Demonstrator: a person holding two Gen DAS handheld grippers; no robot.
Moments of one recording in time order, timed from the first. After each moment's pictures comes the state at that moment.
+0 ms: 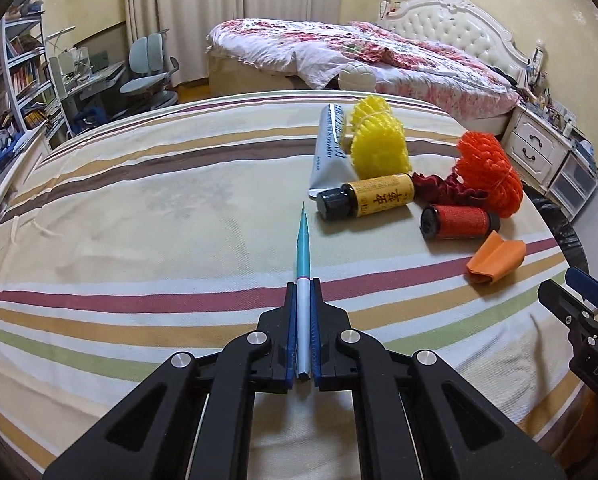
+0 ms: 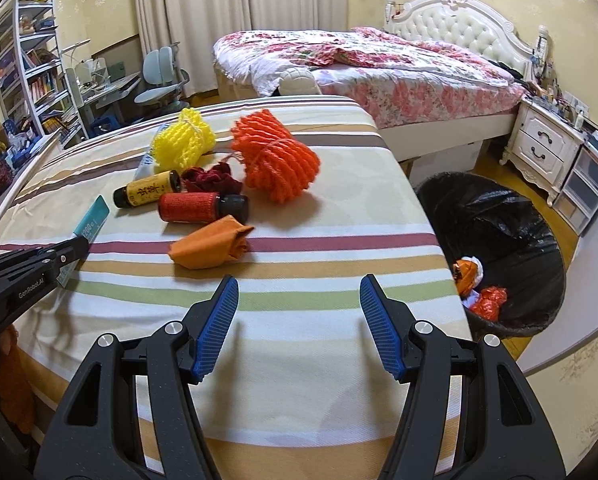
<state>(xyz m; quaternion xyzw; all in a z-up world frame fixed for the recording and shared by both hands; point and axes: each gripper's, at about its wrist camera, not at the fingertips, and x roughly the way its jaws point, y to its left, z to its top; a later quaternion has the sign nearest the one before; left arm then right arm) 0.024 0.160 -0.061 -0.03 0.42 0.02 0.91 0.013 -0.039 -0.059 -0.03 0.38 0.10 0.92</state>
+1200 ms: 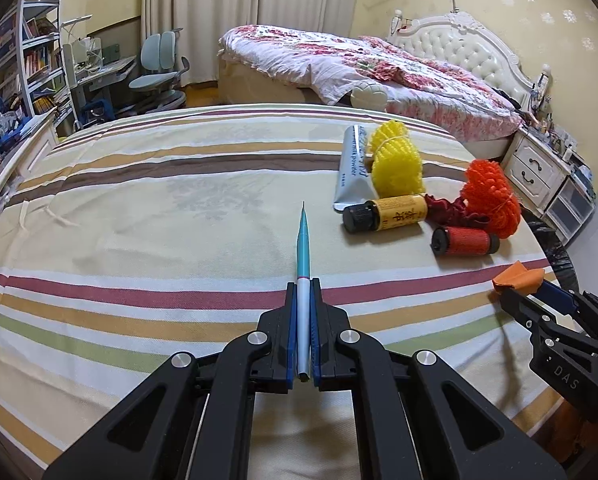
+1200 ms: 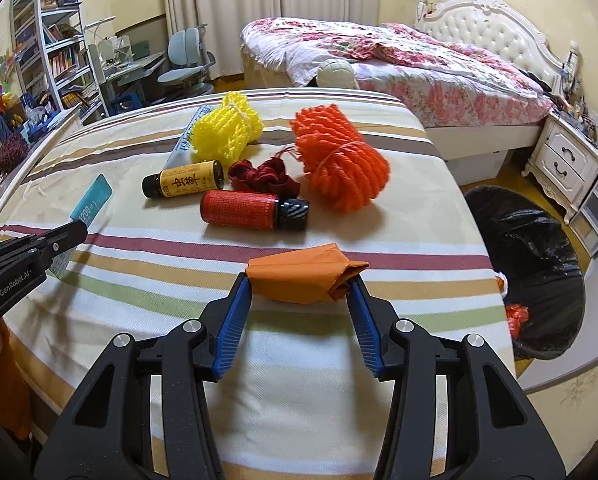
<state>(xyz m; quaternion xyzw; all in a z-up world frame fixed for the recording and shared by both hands) 0.012 0.184 -0.050 -0.06 0.40 0.02 0.91 0.014 -0.005 -0.060 -0.06 0.39 0.14 0.91</state>
